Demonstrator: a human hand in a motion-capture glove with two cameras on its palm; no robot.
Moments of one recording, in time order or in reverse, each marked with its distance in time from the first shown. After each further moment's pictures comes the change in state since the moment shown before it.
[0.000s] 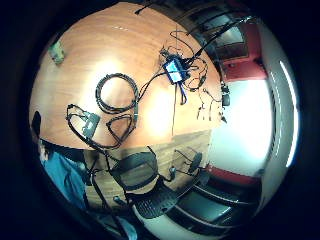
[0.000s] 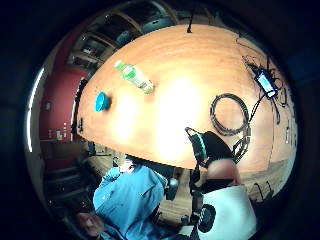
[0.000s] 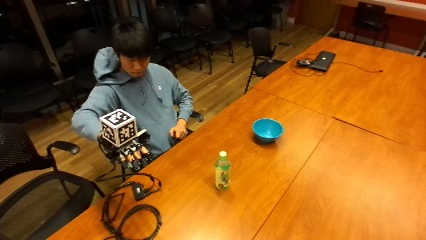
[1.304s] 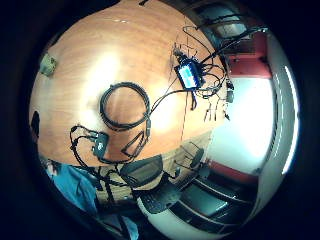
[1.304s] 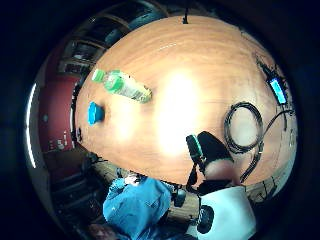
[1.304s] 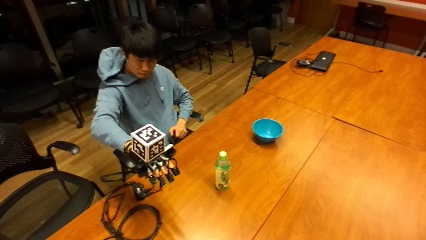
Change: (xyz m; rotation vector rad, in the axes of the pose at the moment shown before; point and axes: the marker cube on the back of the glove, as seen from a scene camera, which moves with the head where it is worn) arm -0.042 -0.087 0.045 -0.074 0.008 0.054
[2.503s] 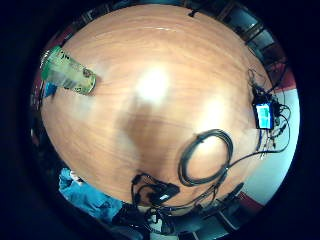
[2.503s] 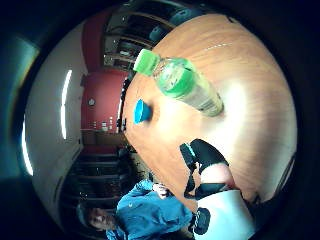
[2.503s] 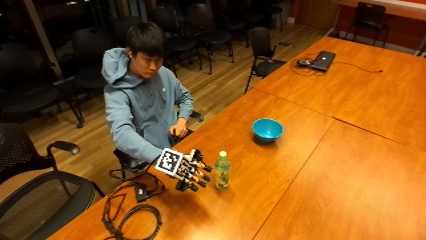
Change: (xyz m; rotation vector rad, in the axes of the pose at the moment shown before) arm -0.122 -0.075 0.079 0.127 -0.630 -0.232
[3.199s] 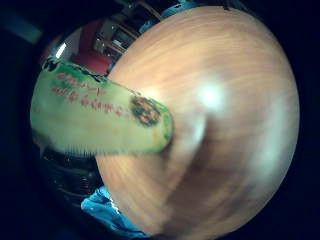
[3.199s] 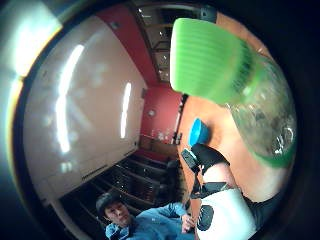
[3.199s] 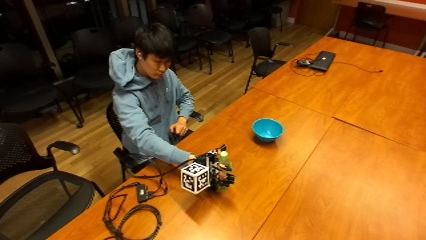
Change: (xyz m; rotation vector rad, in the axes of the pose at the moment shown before) arm -0.056 -0.075 0.090 0.265 -0.719 -0.054
